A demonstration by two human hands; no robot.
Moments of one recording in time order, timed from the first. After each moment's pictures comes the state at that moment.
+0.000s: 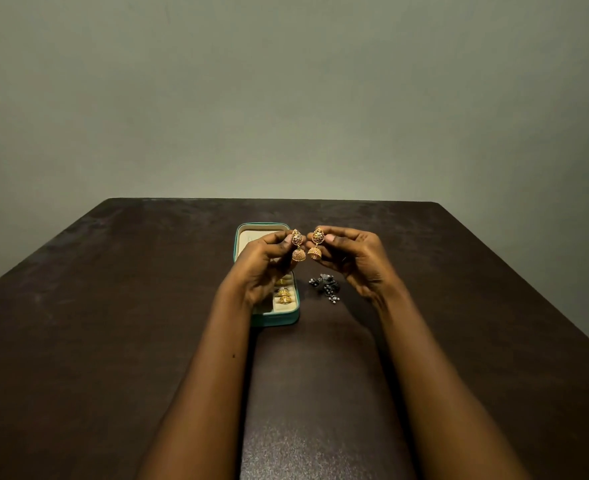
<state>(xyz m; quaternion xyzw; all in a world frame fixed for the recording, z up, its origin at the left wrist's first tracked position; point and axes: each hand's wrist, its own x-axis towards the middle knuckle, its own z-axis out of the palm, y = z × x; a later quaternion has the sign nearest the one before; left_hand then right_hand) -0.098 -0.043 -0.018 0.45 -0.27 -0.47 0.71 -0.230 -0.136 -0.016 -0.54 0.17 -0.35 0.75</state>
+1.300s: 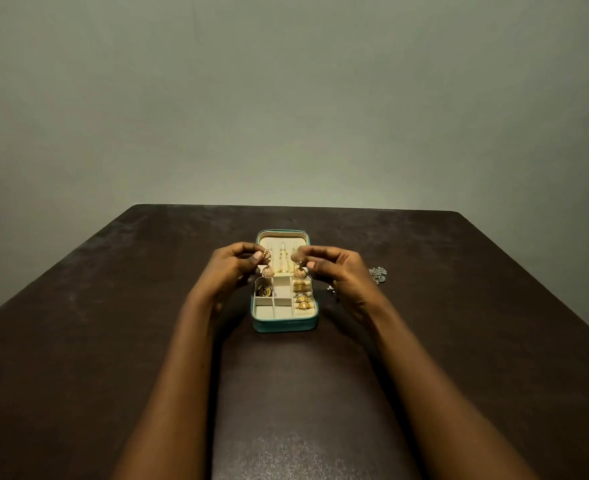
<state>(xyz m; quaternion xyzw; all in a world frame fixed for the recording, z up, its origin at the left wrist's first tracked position) -0.051 0.010 -0.016 0.65 -0.31 -0.31 0.62 -0.204 -0.099 -0.023 -0.60 0.18 -0.30 0.72</state>
